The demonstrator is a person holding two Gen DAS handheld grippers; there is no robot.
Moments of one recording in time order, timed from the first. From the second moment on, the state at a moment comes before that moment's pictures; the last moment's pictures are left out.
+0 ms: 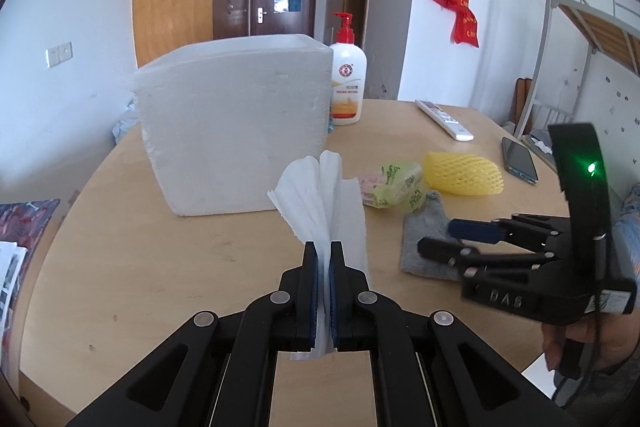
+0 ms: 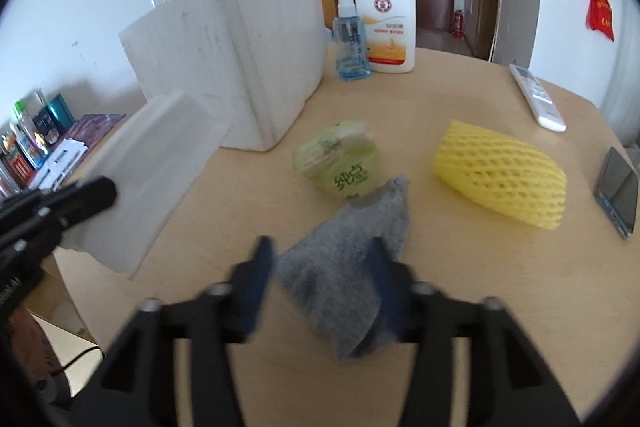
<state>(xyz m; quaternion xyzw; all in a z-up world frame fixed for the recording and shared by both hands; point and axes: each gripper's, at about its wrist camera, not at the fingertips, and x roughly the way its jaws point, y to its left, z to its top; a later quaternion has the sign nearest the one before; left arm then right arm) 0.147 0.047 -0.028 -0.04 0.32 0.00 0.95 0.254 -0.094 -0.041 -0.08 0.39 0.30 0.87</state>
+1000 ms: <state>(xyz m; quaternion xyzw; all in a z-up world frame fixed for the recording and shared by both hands) 0.136 0.037 -0.015 -0.03 0.30 0.00 0.95 0.232 -0.150 -0.010 -0.03 0.35 0.27 0.90</state>
